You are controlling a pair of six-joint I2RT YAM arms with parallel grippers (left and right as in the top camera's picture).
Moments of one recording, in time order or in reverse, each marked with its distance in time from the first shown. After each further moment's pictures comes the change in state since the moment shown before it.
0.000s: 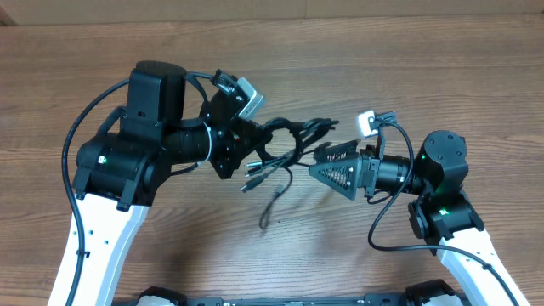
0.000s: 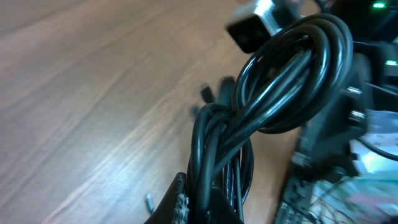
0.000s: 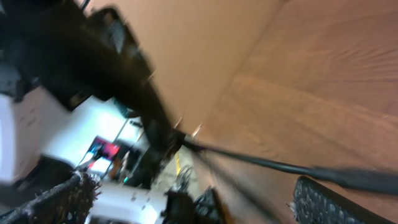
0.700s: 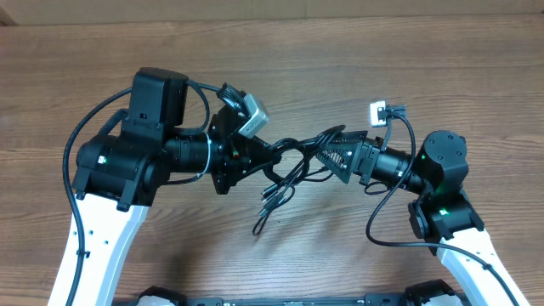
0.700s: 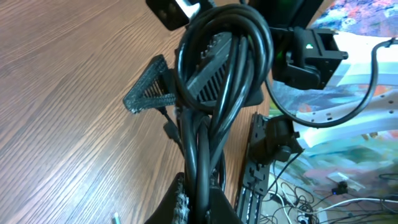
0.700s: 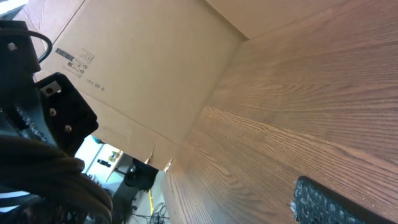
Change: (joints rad) left arm 0.000 0.000 0.000 -0.100 0.203 0.108; right arm 0.002 0.000 0.000 0.000 0.217 0.000
